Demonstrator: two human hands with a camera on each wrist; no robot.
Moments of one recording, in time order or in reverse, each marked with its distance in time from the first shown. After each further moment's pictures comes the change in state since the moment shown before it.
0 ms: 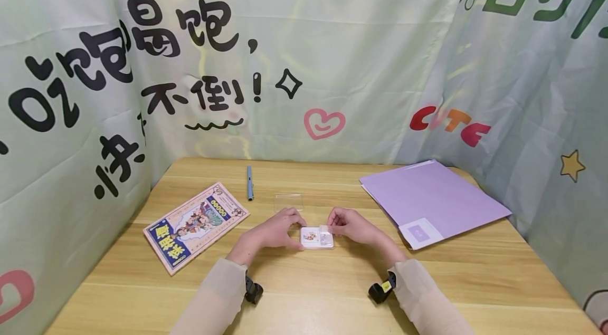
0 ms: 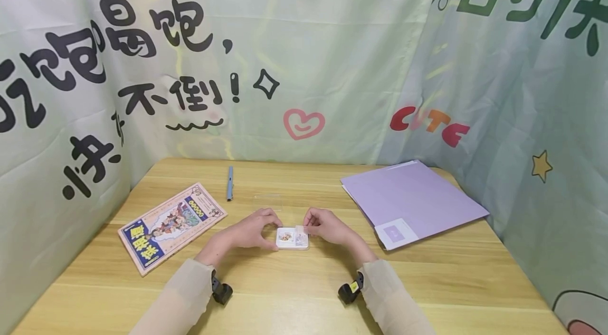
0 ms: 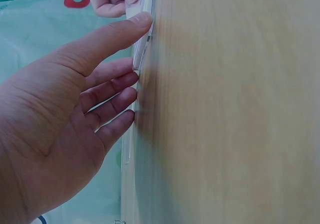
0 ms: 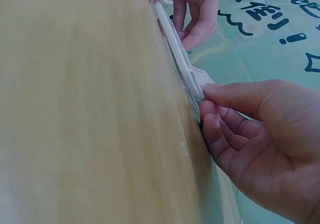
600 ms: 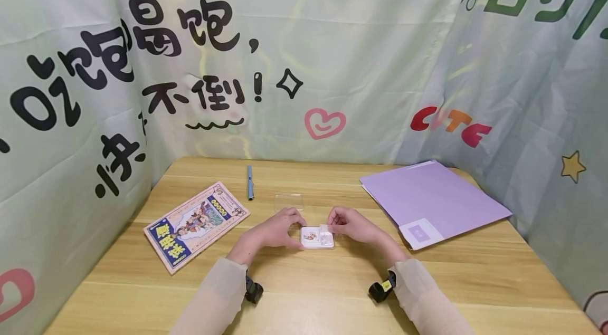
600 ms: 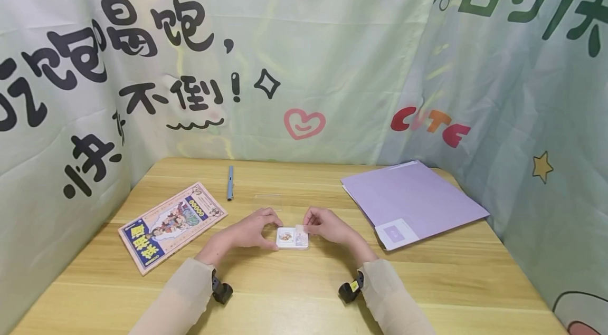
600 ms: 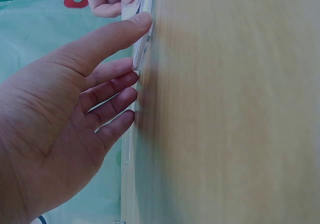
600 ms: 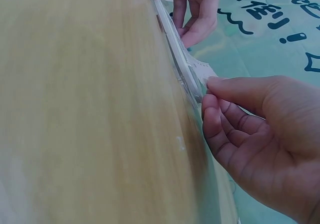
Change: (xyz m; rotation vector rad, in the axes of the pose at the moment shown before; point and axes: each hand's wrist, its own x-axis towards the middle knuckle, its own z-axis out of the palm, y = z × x) left_hand -0.001 0.002 -0.002 0.000 0.001 -0.003; right_hand 0.000 -0.004 -0.003 0.014 -0.018 0.001
